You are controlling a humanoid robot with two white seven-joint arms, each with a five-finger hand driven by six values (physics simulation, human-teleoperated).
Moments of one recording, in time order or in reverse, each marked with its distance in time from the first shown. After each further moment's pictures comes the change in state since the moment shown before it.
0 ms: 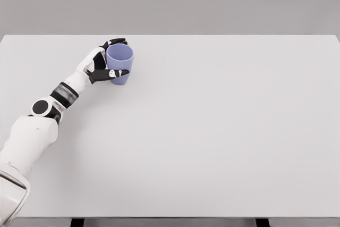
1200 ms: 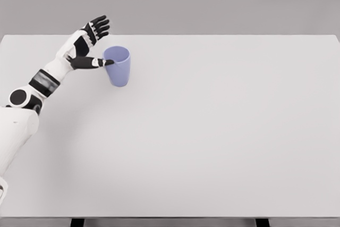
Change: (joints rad) left arm -0.002 0.124 0.037 -0.160 -0.003 -0.004 -0.001; right arm 0.000 0.000 0.000 0.000 0.000 0.000 0.000
